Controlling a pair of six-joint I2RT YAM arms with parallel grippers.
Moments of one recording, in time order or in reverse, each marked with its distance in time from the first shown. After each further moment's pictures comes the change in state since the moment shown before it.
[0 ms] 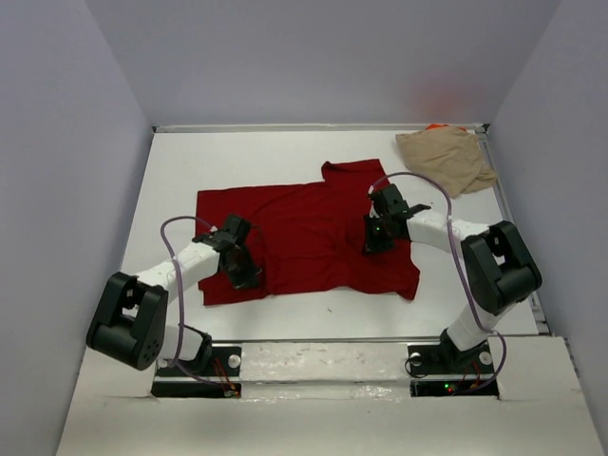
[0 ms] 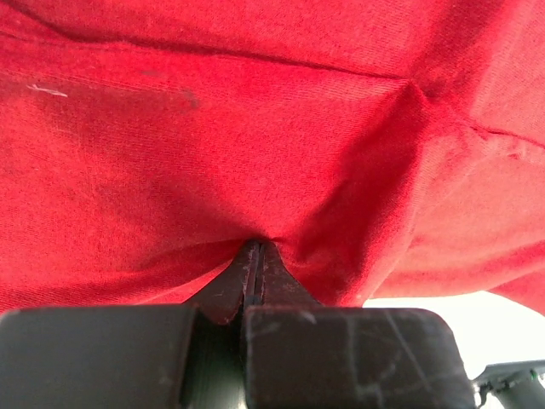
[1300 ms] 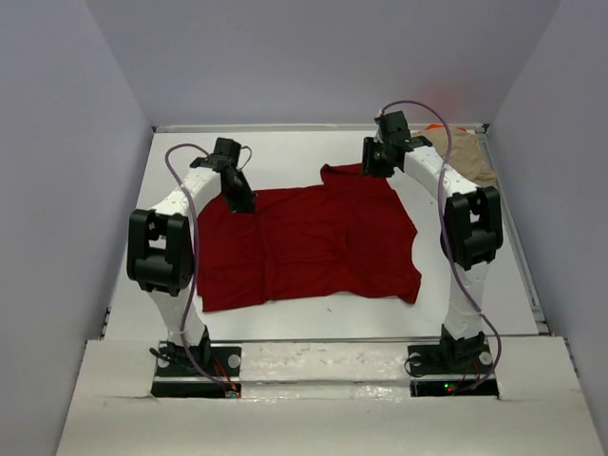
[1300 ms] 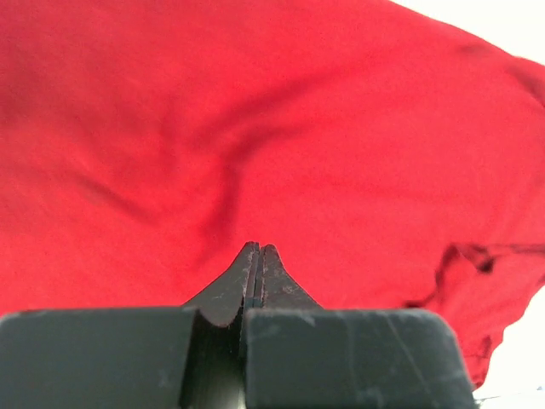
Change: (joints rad) left arm 0.146 0.412 0.750 -0.177 0.004 0.206; right arm -0.108 0.338 0.782 -0.192 0.109 -0.057
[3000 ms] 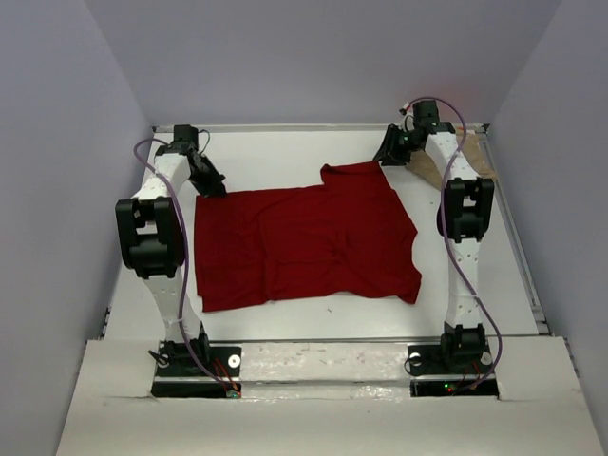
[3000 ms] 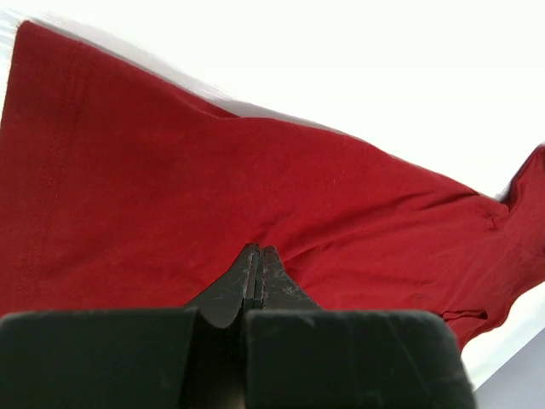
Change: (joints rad) left arm 0.298 0.184 0.167 -0.005 0.147 0.042; right arm -0.280 0.475 0.582 -0.195 -0.443 -0.018
